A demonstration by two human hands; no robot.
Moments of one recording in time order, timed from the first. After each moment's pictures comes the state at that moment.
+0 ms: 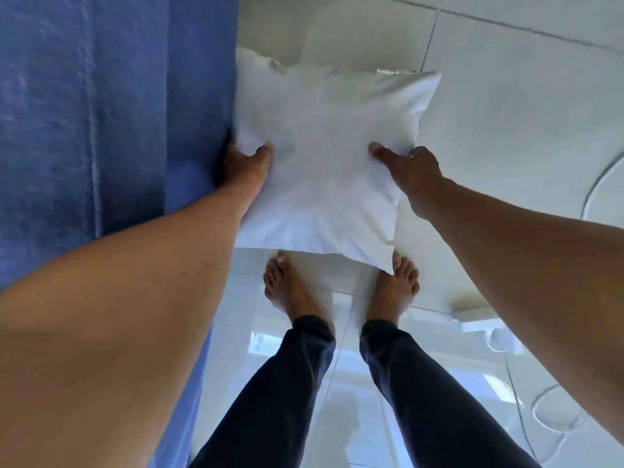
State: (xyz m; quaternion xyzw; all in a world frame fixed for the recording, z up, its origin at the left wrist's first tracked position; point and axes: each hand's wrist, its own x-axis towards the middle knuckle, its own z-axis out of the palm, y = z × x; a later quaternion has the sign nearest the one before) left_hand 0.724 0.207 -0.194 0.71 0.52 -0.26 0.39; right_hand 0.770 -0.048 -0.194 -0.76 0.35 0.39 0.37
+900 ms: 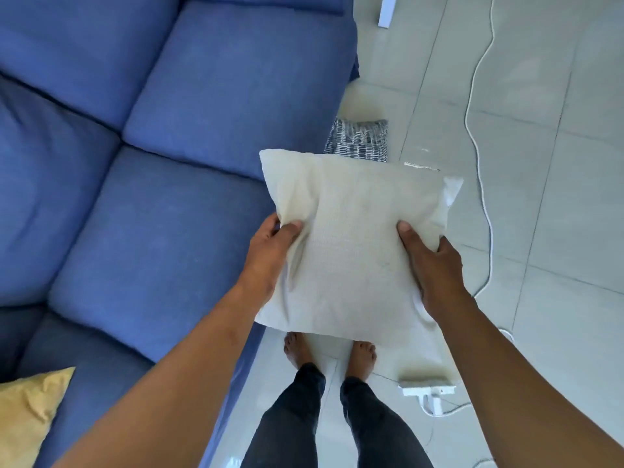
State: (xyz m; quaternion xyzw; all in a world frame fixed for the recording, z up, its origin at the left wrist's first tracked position) left_hand 0.755 0.175 0.320 0.62 0.41 -0.09 0.67; right_hand 0.813 -0.084 0.310 -0.70 0.29 0.23 0.60
